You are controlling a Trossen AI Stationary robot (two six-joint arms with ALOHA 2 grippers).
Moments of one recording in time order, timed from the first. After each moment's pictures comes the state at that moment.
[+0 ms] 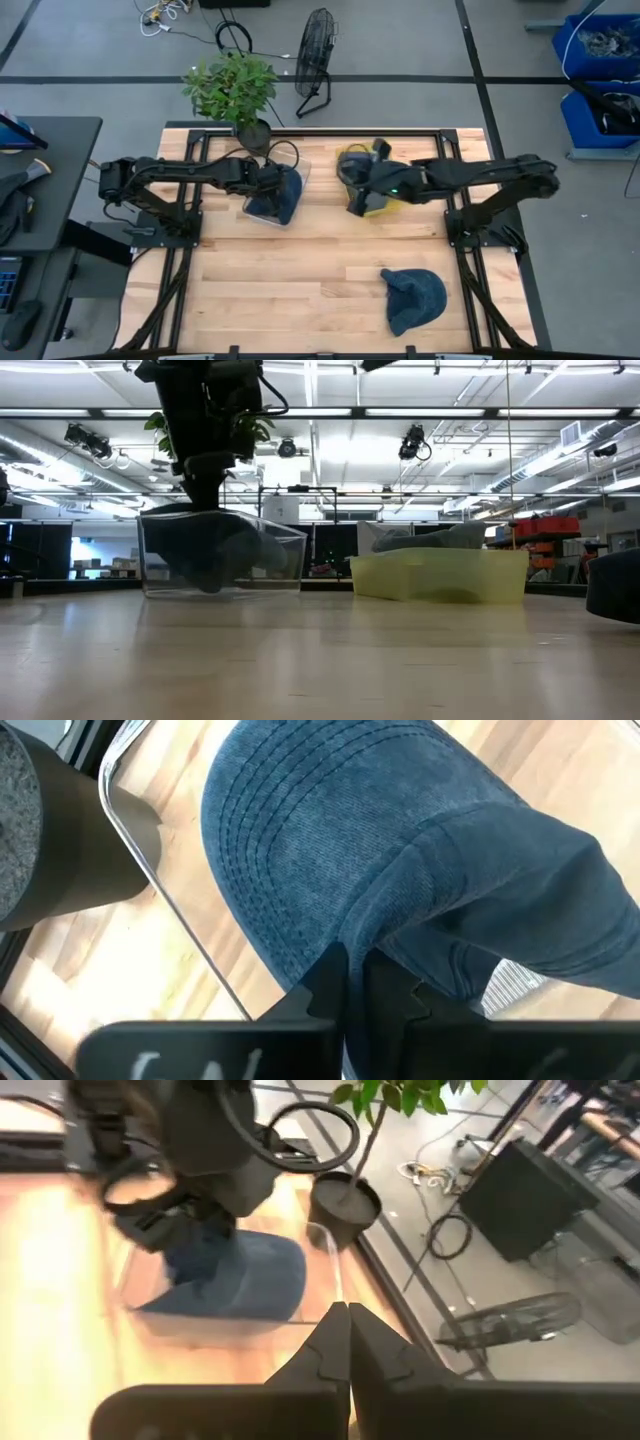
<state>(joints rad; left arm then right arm) 0.17 1.46 1.05 -0.85 -0.37 -0.30 0.12 1.43 1.46 -0.64 0.60 0.05</state>
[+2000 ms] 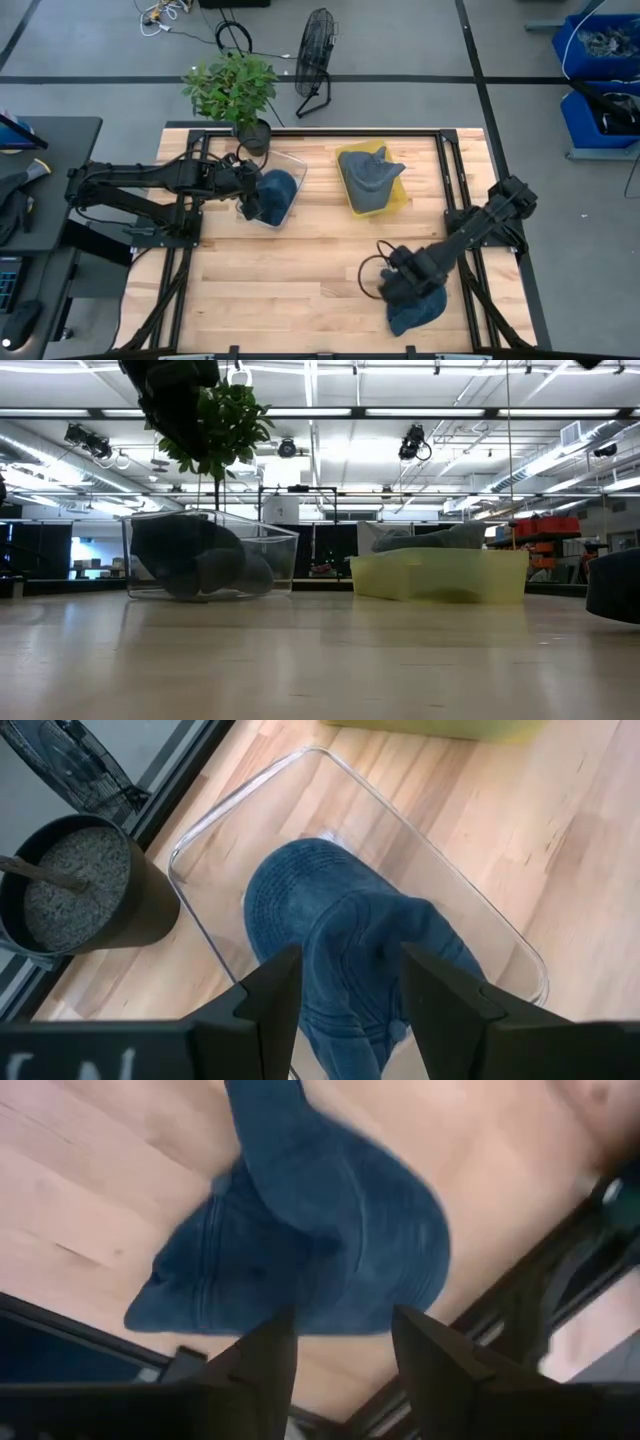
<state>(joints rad) 0.03 1.13 1.05 -0.91 -0.42 -0.33 0.63 1.72 1.45 -1.42 -0.17 1.56</state>
